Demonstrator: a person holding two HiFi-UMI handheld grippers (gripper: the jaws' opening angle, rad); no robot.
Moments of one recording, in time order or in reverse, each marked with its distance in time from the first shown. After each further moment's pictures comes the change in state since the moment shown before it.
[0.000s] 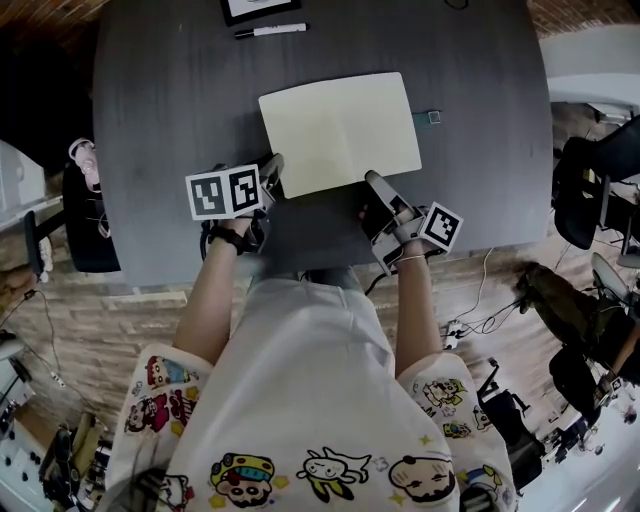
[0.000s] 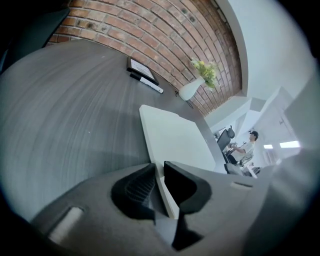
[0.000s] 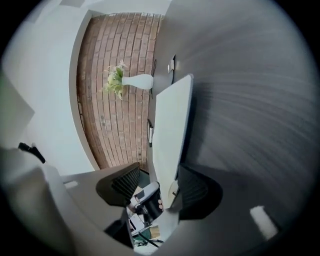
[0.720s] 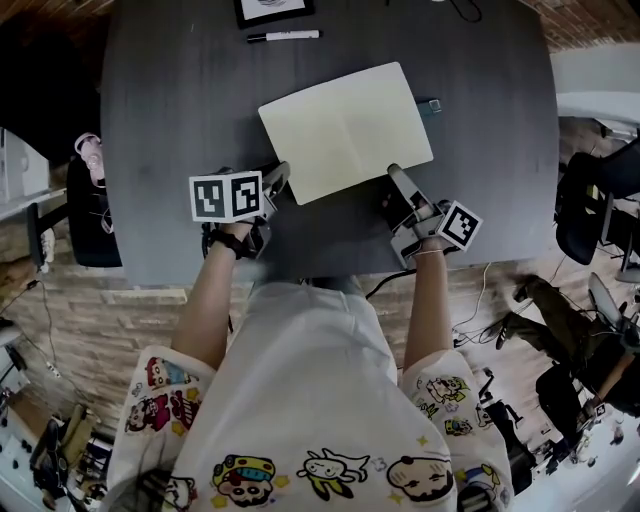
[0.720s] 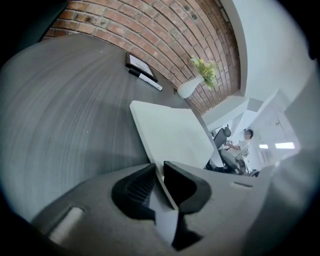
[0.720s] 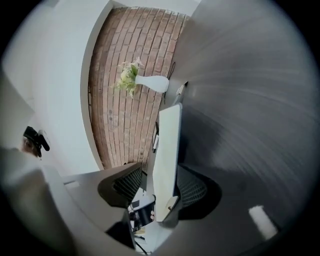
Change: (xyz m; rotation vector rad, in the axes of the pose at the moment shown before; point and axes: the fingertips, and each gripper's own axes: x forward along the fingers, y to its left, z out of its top) left arm -0.001 -0.009 0.000 -0.005 0.039 -0.043; right arm 0.002 0.017 0.054 -0.194 0.021 0.023
